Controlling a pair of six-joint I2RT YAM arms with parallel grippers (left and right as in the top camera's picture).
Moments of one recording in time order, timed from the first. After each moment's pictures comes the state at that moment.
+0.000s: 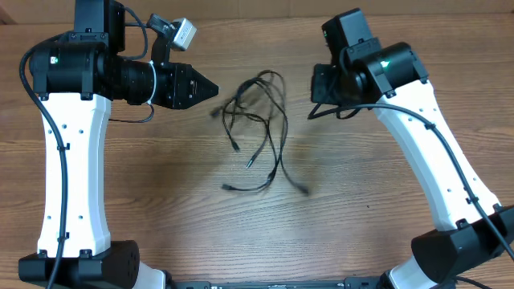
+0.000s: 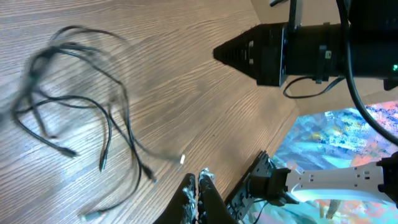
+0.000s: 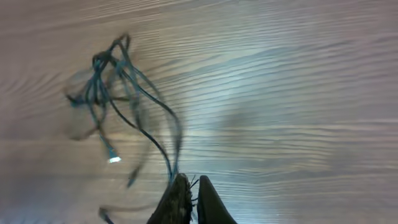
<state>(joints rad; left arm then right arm) -0.02 1.69 2.02 -1.50 0.89 0.16 0.38 1.75 1.86 -1.24 0.05 0.47</state>
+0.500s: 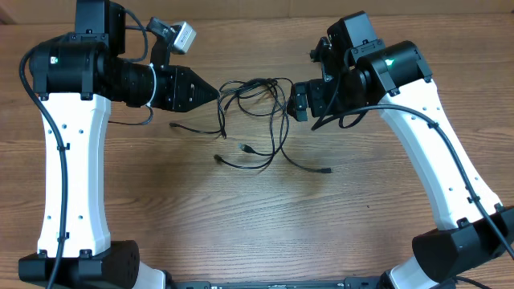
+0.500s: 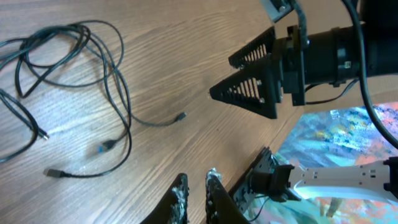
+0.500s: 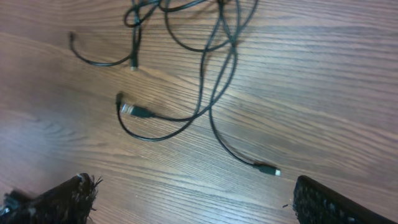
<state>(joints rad) -0.02 1.69 2.02 -1.53 0.85 0.16 0.37 1.75 1.86 -1.32 -0.24 0.18</state>
